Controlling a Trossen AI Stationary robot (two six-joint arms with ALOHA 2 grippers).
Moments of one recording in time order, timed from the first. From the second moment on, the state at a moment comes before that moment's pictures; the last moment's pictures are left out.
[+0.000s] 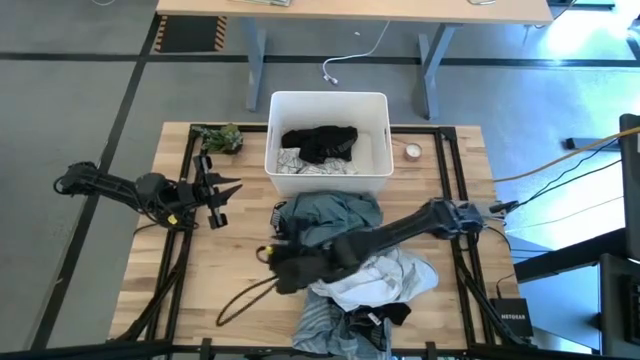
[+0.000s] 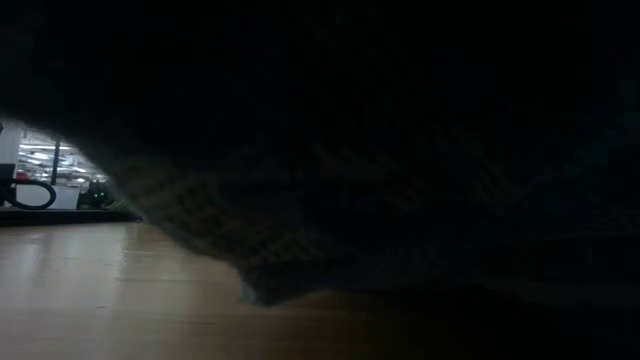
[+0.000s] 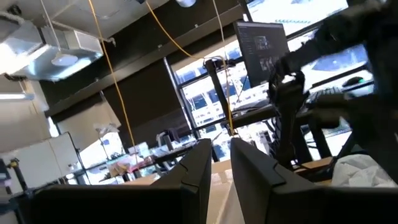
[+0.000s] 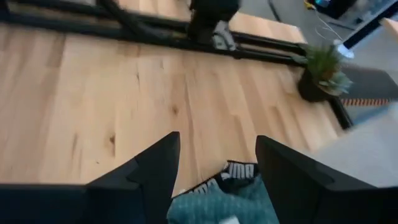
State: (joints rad) left arm -0.25 0.44 0.26 0.56 -0.43 0.56; right arm 0.38 2.29 2.33 -0.84 0.61 0.15
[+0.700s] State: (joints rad) left arm -0.25 0.43 0.26 0.50 -0.49 0.61; right arm 0.21 2.58 2.33 -0.91 0.43 0.27
